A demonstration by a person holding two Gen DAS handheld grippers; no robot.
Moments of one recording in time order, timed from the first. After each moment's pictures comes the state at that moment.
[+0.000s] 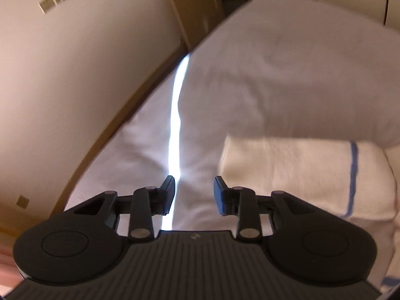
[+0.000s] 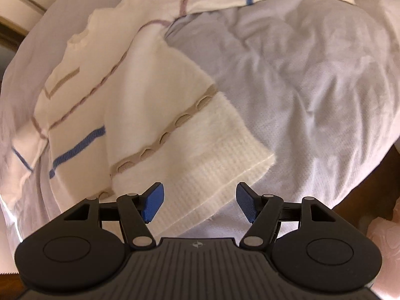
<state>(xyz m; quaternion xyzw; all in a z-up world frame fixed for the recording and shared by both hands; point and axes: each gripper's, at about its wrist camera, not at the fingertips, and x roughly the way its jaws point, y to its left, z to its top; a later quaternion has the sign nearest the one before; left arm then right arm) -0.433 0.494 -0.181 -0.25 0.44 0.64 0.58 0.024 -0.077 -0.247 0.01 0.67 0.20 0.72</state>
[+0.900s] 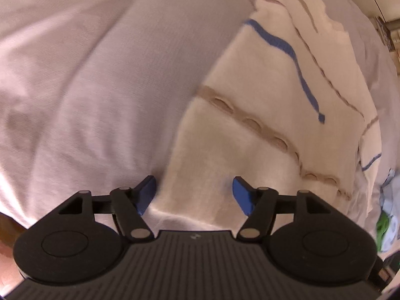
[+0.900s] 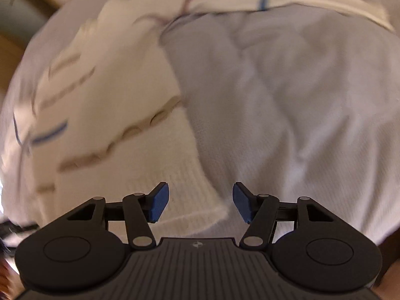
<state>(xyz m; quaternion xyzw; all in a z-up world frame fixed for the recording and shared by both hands) -0.311 0.192 -0.336 -0.54 0.44 0.37 0.62 0.069 -0.097 -0.324 -0.07 0.62 0.33 0.71</state>
